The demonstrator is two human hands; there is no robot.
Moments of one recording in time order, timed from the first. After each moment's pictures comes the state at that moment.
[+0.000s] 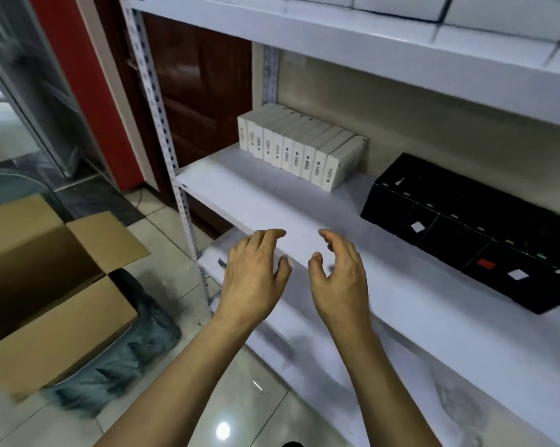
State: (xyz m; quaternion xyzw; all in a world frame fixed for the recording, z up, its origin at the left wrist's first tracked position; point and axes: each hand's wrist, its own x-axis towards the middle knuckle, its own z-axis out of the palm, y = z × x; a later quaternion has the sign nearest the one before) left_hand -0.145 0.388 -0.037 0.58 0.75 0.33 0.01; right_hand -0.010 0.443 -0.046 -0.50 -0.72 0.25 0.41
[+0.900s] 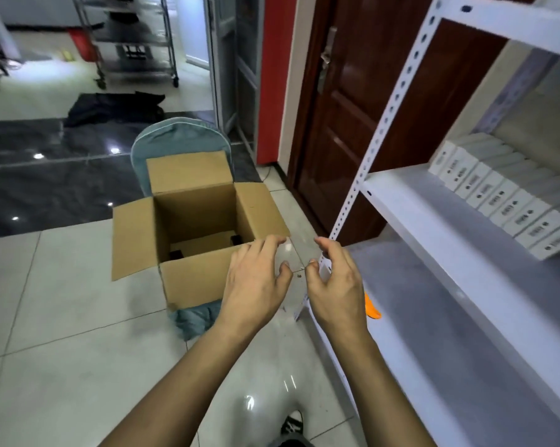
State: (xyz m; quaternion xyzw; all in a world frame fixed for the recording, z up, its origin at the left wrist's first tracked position) left_hand -0.361 0.209 -0.059 0.34 0.88 0.33 0.00; right_hand -0.269 0.315 -0.065 -0.31 -0.83 0.35 0.29
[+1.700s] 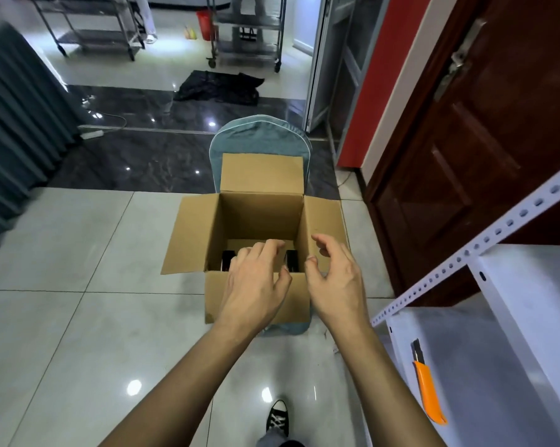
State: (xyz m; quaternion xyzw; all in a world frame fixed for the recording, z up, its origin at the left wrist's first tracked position) left_hand -0.498 0.229 -0.086 0.19 0.94 0.30 -0.02; right_hand -0.456 0.370 -0.085 -0.17 -0.88 0.42 0.16
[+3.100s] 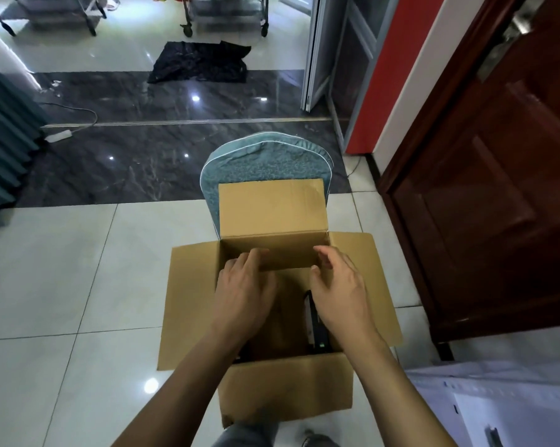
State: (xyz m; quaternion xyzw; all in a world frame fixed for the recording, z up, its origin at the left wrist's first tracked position) left_hand -0.775 0.225 -0.147 0.17 0.93 0.33 0.08; right_hand -0.713 0.392 -0.142 -0.24 -0.88 0.41 0.05
